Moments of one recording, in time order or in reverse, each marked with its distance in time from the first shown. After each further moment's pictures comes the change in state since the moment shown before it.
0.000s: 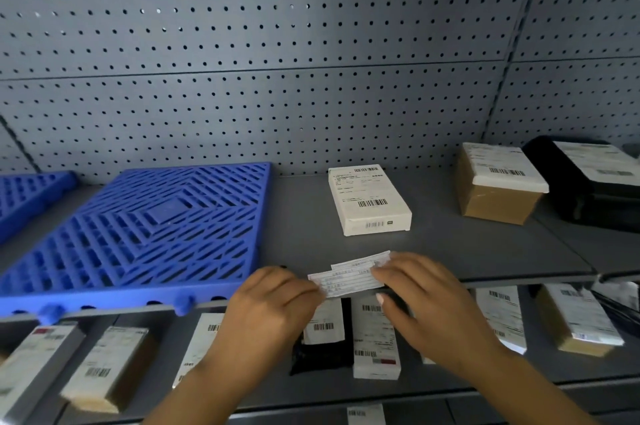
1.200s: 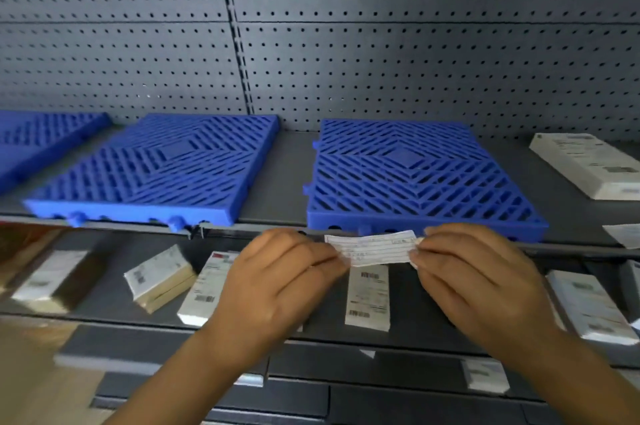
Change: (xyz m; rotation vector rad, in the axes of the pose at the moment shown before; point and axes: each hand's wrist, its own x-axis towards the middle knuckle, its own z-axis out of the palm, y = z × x) left_hand -0.212 -0.173 -0.209 -0.015 0.156 -0.004; right_hand 0.122 -0.306 0.060 0.077 0.217 -0.285
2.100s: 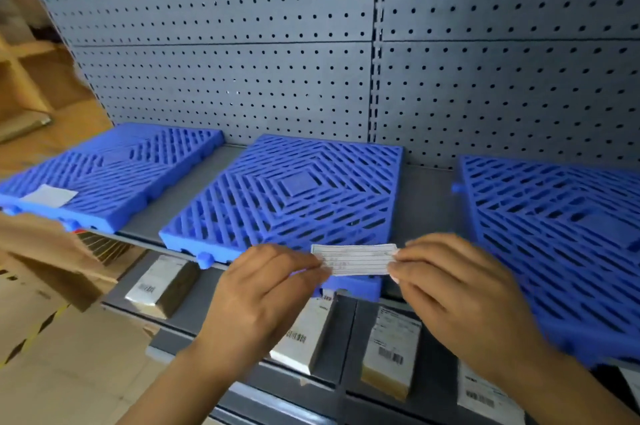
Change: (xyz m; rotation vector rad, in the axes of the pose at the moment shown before) left_hand -0.072 -0.159 -0.072 0.119 -0.056 -0.213; right_hand 0.133 -0.055 0.165 0.192 -0.100 -0.046
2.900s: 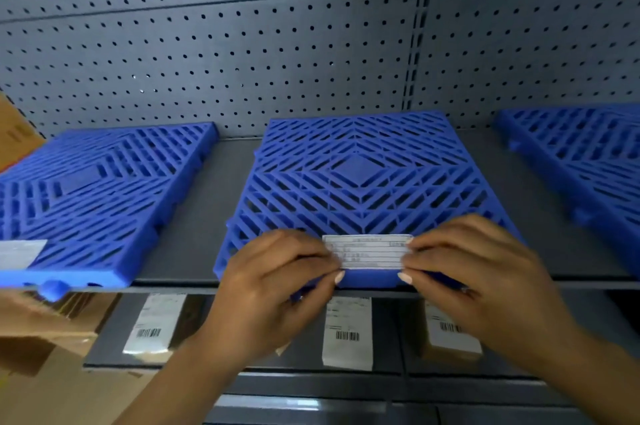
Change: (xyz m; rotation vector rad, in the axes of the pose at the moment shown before) left_hand -0.033 -0.141 -0.019 -0.364 0.003 0.062; right_hand 0.064 -0.088 0.080 -0.031 -0.074 0.313
